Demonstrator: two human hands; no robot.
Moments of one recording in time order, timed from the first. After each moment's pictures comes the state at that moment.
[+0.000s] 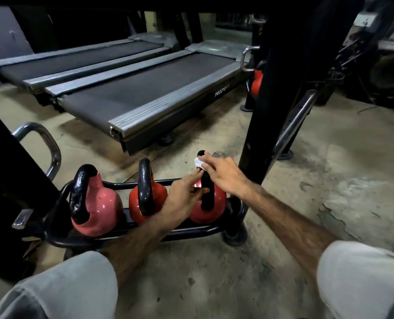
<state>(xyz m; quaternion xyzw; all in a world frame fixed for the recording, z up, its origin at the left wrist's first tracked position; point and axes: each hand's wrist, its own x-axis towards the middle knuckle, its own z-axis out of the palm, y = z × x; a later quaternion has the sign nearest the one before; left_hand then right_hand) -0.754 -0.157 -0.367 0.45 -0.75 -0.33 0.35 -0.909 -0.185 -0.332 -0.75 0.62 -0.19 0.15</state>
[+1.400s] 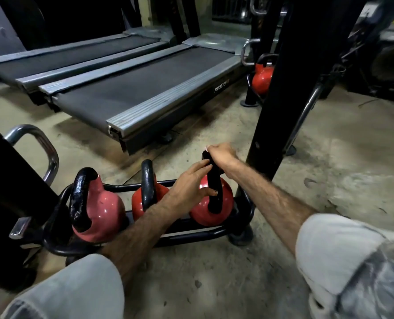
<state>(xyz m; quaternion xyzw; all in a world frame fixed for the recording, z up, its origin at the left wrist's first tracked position) -0.748 -0.186 -0.351 0.42 -0.85 -0.21 0.25 -0.888 -0.255 -0.343 -0.45 0.74 -0.35 0.36</state>
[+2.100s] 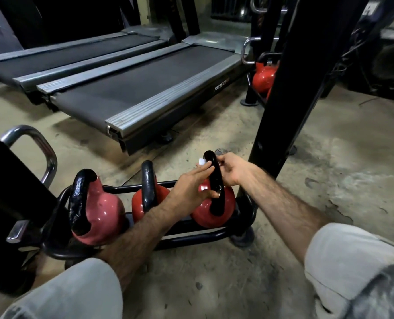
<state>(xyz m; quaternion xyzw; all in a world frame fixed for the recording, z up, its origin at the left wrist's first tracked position) -0.745 -0.193 -0.365 0.40 -0.82 -0.27 0.30 -0.905 -0.259 -0.361 -0.16 0.62 -0.39 0.66</state>
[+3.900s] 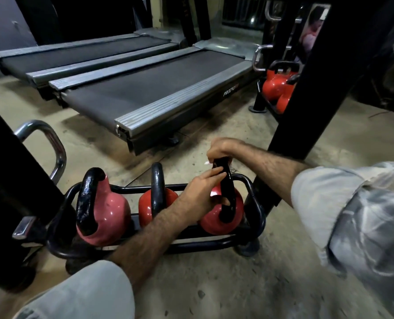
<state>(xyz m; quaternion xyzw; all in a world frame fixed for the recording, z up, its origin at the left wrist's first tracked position) -0.742 -0.192 -0.352 0.40 -0.84 -0.26 0.26 -0.870 -0.307 -0.300 -0.66 0.71 0.08 0.23</state>
